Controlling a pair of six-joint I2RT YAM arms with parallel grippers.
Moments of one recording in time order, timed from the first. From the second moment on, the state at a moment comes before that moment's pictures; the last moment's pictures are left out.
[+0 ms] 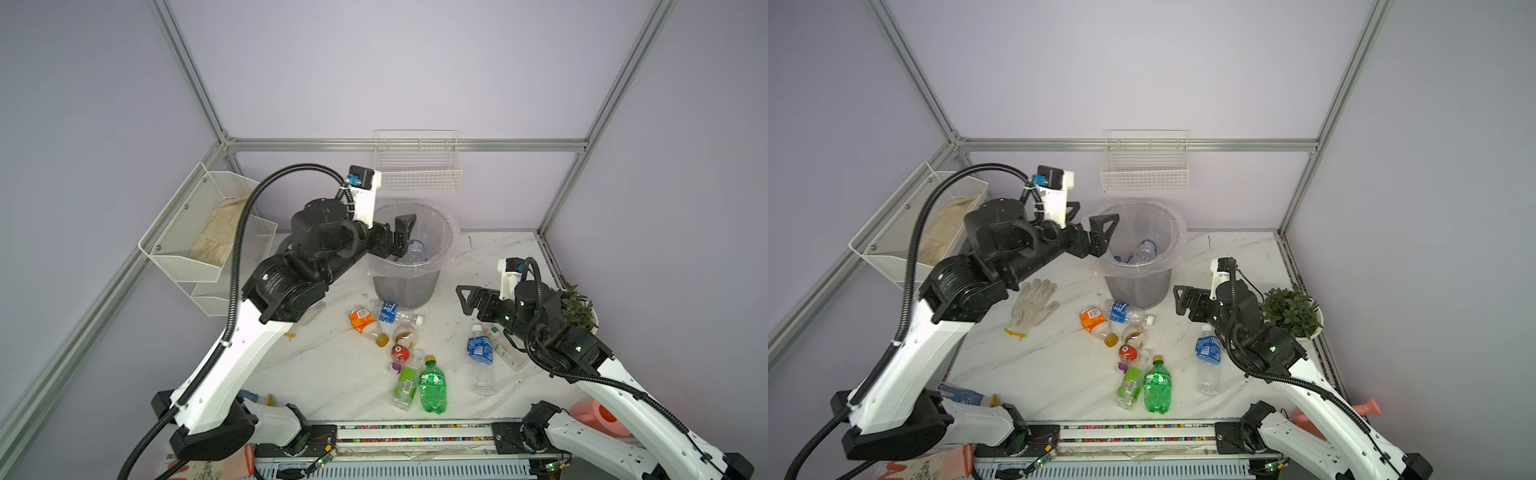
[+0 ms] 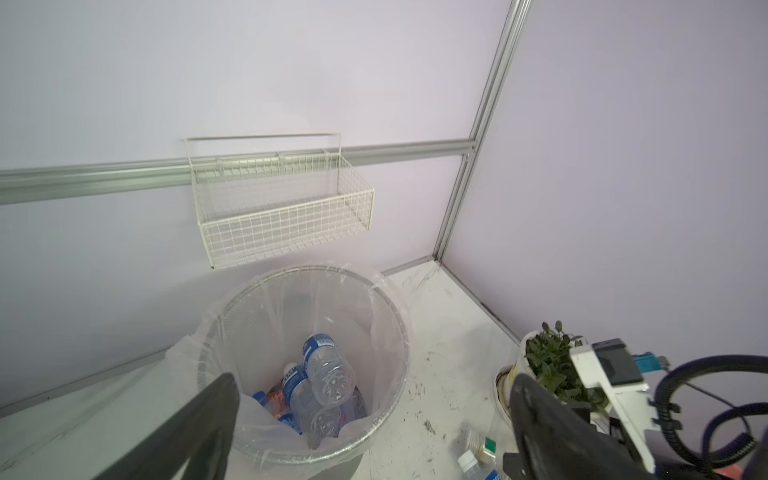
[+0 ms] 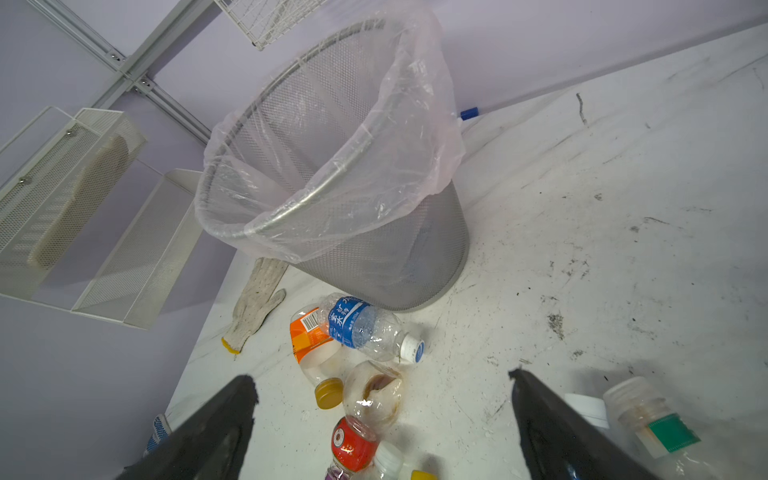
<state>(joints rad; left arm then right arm) -0.77 1.31 1.92 -0.70 -0.22 -0.20 0.64 0.87 0.98 -0.54 0.16 0.67</state>
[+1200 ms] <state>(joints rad) -0.81 0.89 1.25 -0.72 -0.30 -0.42 0.64 1.19 0.84 -0.84 0.32 0.97</state>
